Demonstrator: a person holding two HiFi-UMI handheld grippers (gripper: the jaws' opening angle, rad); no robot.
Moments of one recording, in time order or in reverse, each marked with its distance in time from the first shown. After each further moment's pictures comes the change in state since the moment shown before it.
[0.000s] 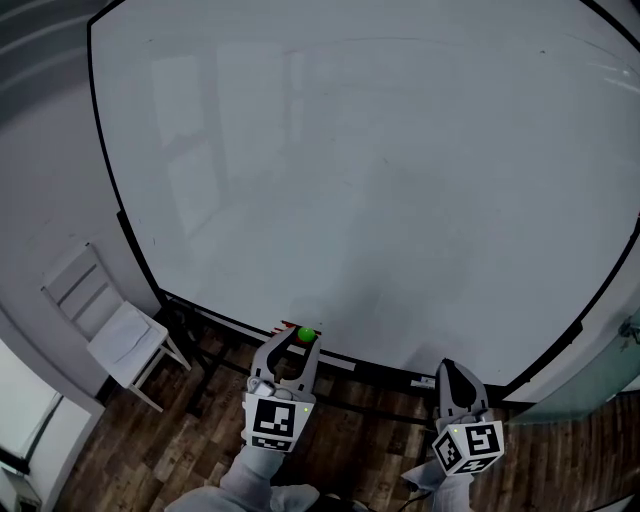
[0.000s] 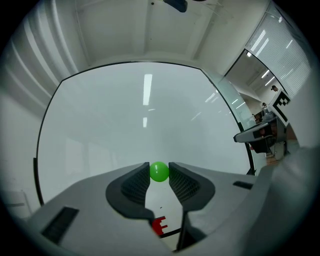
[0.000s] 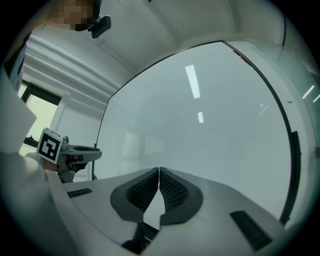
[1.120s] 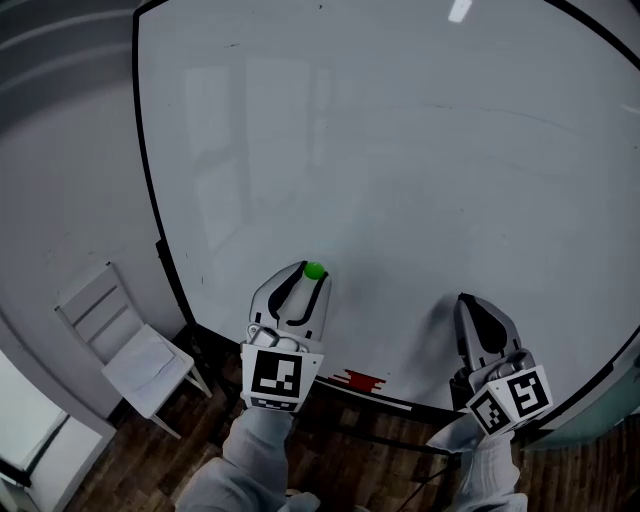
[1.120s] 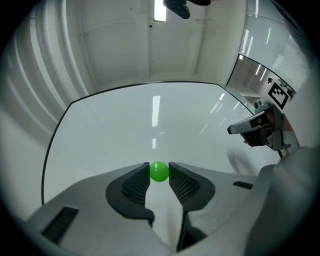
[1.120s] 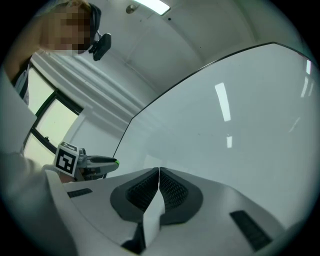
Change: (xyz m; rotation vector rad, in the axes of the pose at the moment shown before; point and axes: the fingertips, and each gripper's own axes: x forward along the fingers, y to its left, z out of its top) left arm 0.041 0.231 0.106 0.111 -0.252 0.094; right arm 0.171 0.154 0.188 -0.138 -0.280 0.247
